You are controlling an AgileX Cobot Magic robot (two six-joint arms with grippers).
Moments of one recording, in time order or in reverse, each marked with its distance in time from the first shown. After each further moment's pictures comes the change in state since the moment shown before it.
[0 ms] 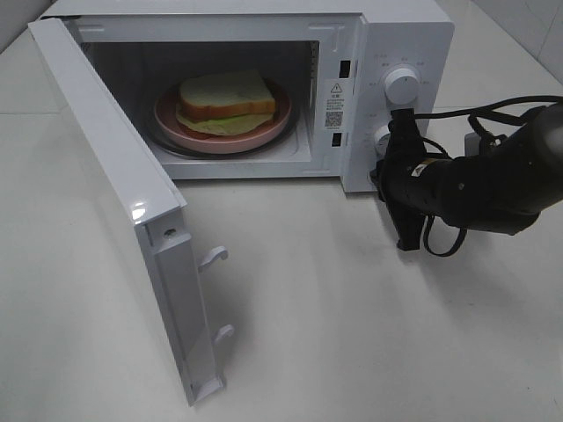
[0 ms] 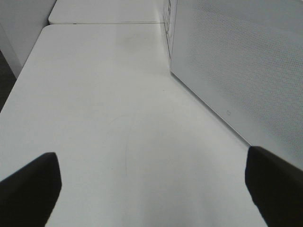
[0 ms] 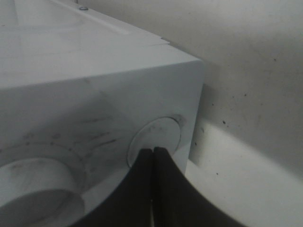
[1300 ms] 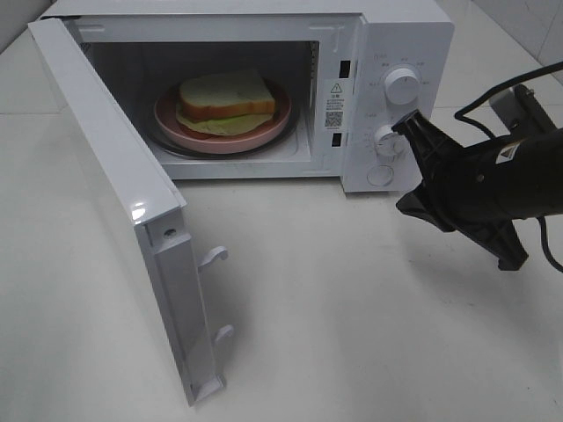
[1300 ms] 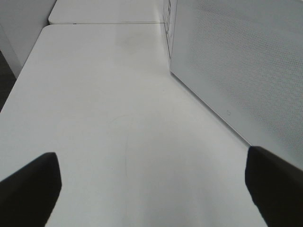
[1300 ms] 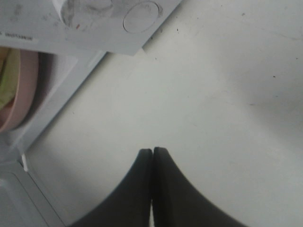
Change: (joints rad) left arm 0.000 0.000 0.000 0.000 0.000 0.000; right arm 0.000 -0.523 0.194 -0.028 0.591 -0.567
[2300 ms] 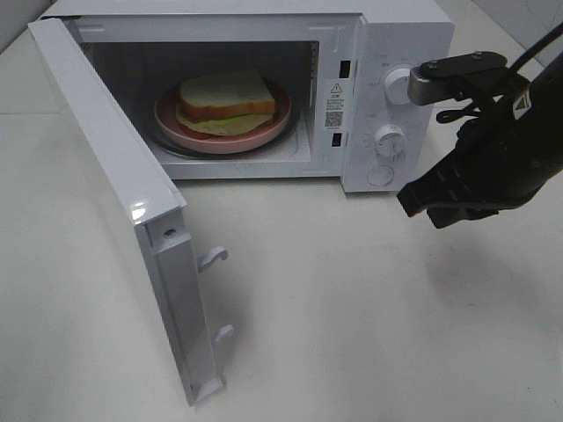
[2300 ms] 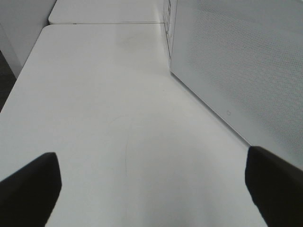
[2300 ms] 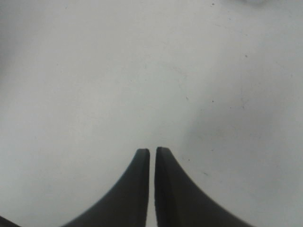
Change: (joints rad) left arm 0.000 0.000 0.000 0.000 0.000 0.000; right arm 0.000 -0.038 -0.260 -0.346 0.664 -0.848
